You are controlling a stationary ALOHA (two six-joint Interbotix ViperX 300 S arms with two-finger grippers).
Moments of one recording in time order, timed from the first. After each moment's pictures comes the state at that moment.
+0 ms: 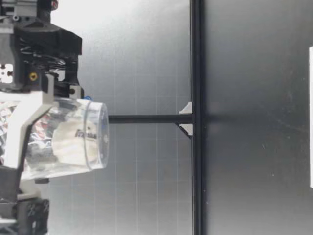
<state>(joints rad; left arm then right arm) 0.14 -0.35 0.66 -0.01 -0.32 1.30 0.12 0.00 0.63 0.21 -0.71 -0.04</state>
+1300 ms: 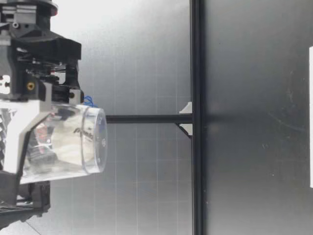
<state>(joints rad) 0.12 -0.28 0.62 -0.01 -0.42 1.58 0.11 0.01 0.62 0.23 -0.71 -0.04</state>
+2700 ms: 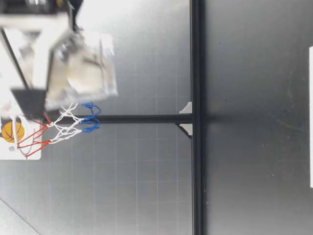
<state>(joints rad) 0.02 -0.85 1.11 -0.37 -0.32 0.40 0.09 -0.21 0.85 0.23 -0.66 -0.19</state>
